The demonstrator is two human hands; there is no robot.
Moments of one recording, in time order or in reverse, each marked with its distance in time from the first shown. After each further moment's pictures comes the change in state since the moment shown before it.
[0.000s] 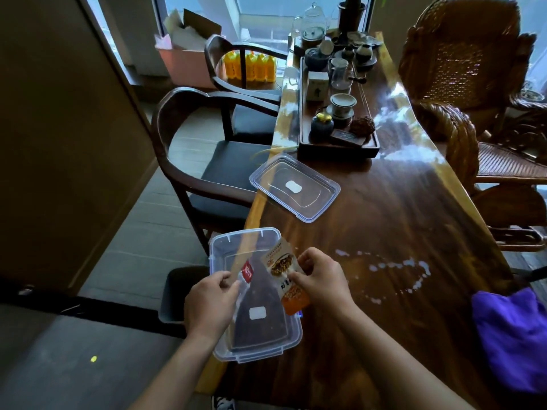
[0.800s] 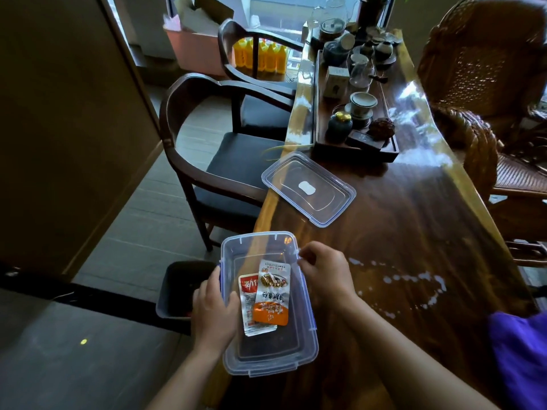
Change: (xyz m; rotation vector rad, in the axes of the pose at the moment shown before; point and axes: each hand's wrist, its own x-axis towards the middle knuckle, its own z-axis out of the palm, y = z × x) left_hand 0.014 -0.048 0.032 -0.151 -0.054 -0.066; right_hand 0.046 -0.012 0.023 -0.153 0.079 -0.110
